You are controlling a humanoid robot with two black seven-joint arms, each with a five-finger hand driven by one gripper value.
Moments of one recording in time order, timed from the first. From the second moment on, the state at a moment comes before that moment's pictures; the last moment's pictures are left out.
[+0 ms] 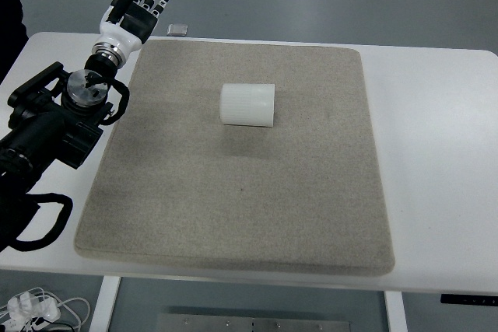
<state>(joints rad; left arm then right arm) -1.03 0.10 -0.79 -0.27 -0.41 -0.40 -0.13 0.02 0.00 -0.01 0.19 -0.04 -0.01 -0.03</state>
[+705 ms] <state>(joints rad) -1.04 0.11 -0.79 -0.27 -0.41 -0.42 -0.13 0.02 0.00 -0.01 0.19 -0.04 -0.01 -0.03</state>
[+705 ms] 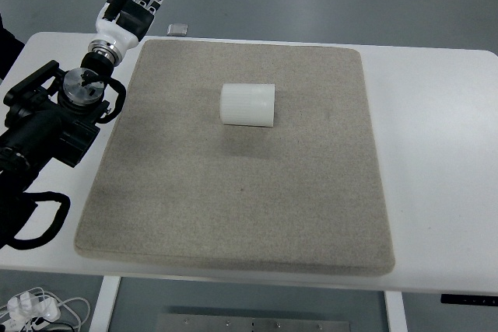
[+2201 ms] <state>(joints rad) -1.25 0.20 -0.41 -0.66 1.09 -0.36 -0.12 0.02 0.00 -0.01 0.19 -0.04 -0.01 -0.03</state>
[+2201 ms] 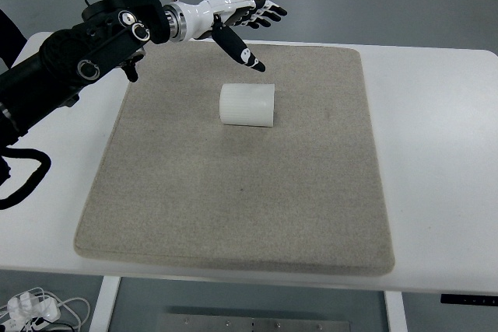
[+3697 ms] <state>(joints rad) -1.25 0.12 -0.19 -0.68 1.17 -0.36 0.01 0.02 0.00 -0.01 0.19 -0.04 -0.01 -0.03</state>
